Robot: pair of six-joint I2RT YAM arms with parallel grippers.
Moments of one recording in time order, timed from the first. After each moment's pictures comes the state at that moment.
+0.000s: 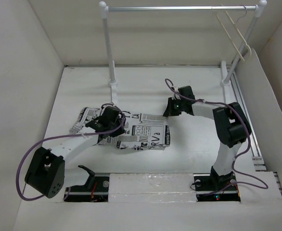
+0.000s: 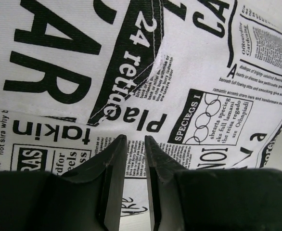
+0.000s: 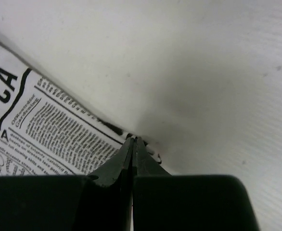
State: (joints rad) left arm -0.53 1.22 0.67 -0.38 -0.08 -0.81; right arm 0.35 1.88 1.07 -0.04 -0.38 0.29
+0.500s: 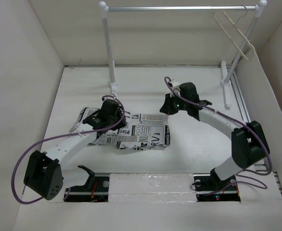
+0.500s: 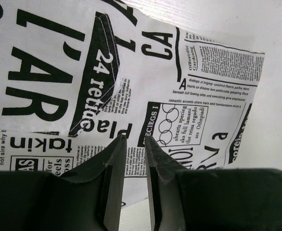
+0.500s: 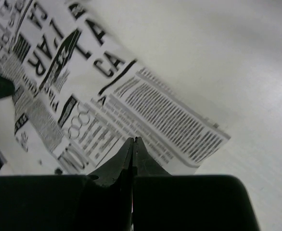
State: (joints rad) left arm -0.53 1.20 0.80 -0.43 -0.08 -0.75; right arm 0.42 1.61 1.08 -0.14 -0.42 0.21
